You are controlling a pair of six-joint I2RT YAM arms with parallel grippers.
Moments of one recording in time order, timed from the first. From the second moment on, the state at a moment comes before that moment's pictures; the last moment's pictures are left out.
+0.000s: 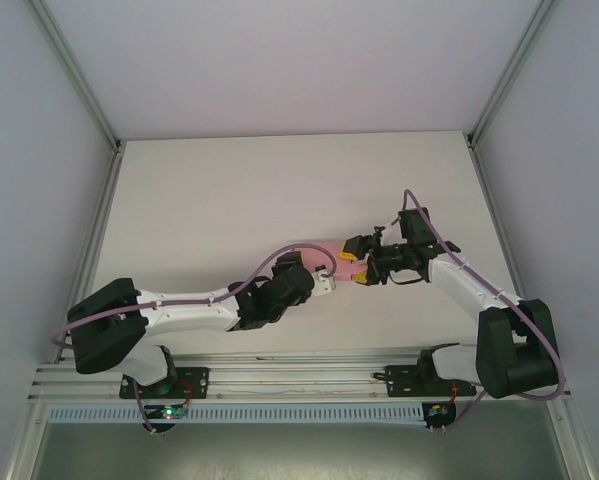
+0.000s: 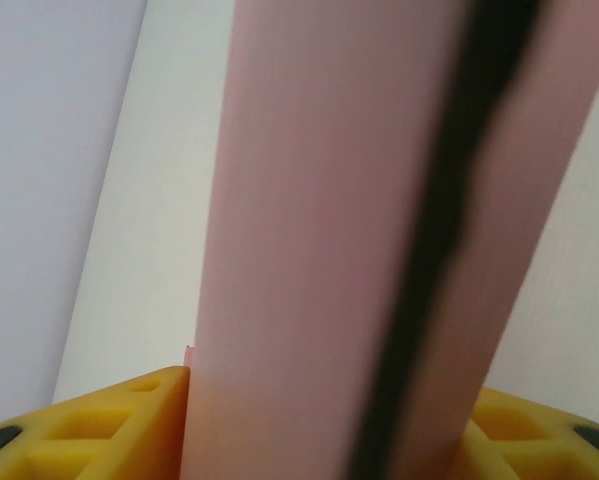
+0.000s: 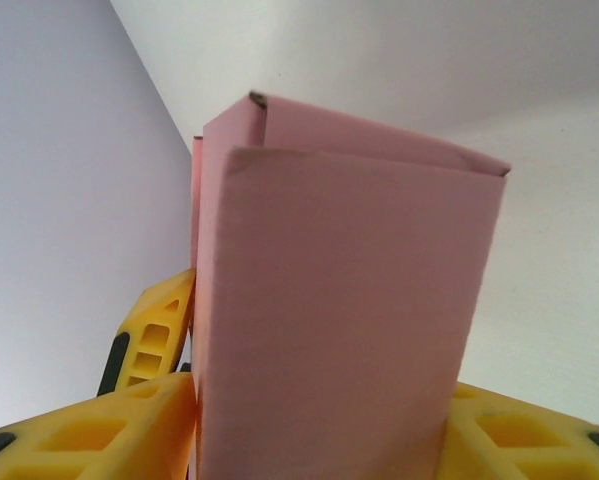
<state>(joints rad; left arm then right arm) -1.09 1.50 0.78 0.02 -0.49 0.57 0.19 1.29 0.67 -0.36 -0.98 1.04</state>
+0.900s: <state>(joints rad) -0.89 1.52 0.97 -0.45 0.01 0.38 0.18 0.66 0.39 0.00 -0.45 0.57</state>
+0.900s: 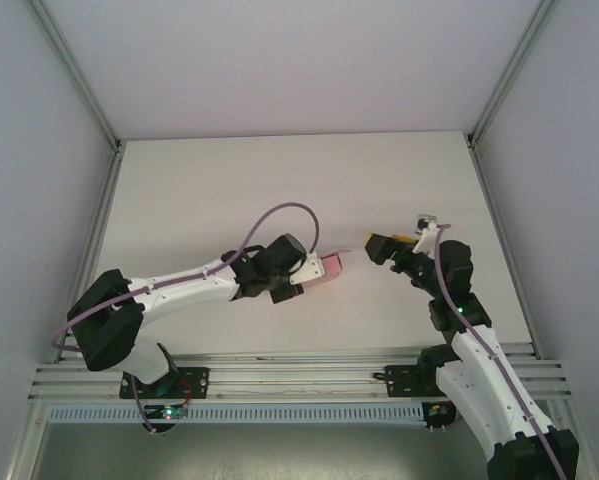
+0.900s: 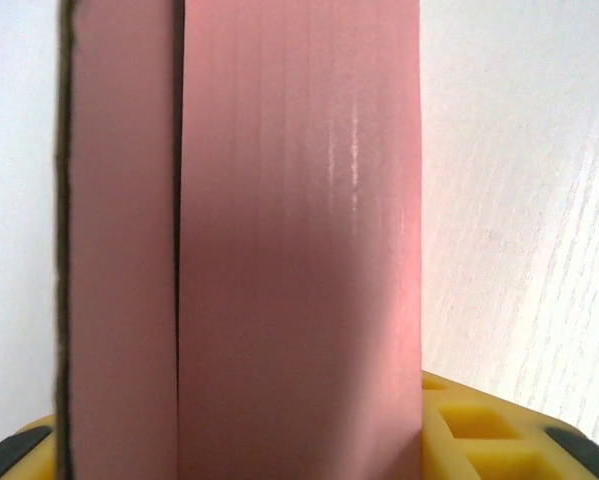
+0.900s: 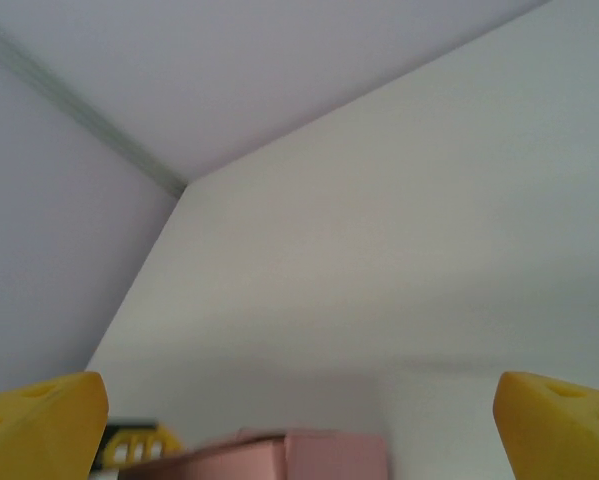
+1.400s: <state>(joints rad) -0.77 1.50 0.97 -0.55 0.29 0.50 0.50 0.93 0.59 -0.22 -0.41 0.15</state>
